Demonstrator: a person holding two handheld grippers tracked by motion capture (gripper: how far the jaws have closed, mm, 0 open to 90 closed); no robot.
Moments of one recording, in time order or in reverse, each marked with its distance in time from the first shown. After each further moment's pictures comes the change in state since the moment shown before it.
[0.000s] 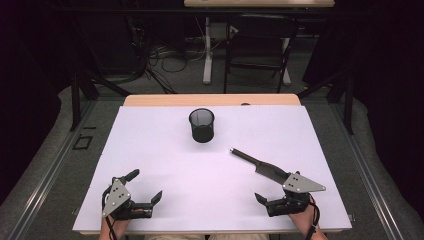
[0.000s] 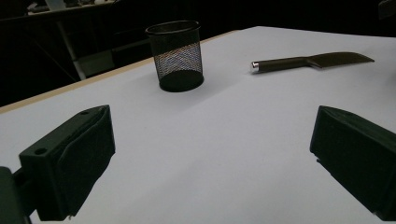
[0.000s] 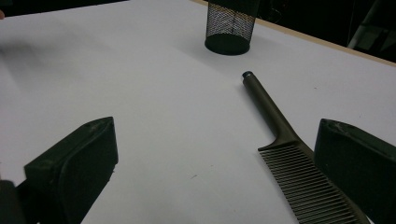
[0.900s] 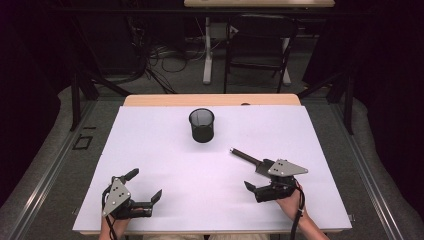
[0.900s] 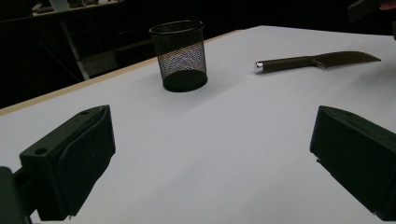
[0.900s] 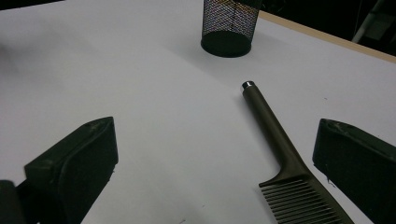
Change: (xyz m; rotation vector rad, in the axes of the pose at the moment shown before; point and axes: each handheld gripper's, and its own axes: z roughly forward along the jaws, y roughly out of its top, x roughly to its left) left arm 0.001 0.000 0.001 0.002 0.010 0.003; right arm -0.009 0.021 0.040 0.058 0.004 0.005
